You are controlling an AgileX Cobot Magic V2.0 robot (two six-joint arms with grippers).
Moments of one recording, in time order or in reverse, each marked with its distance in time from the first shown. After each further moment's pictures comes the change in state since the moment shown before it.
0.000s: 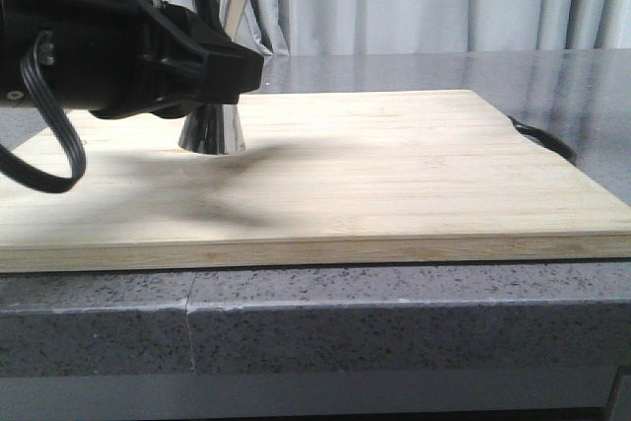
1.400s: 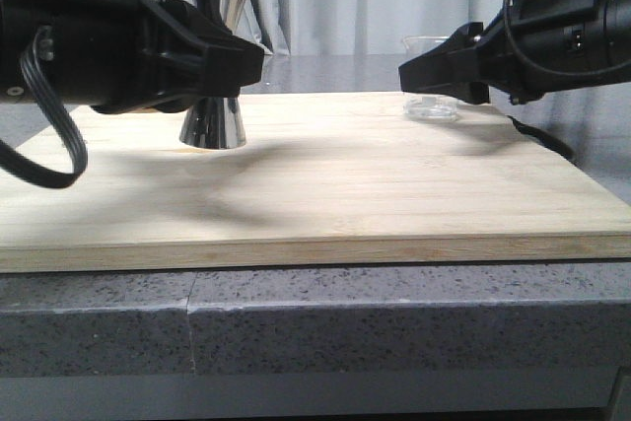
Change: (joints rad) left arm 0.000 0.000 0.002 0.000 -0.021 0.000; right arm -0.018 0.320 0.107 -0.011 -0.291 -0.176
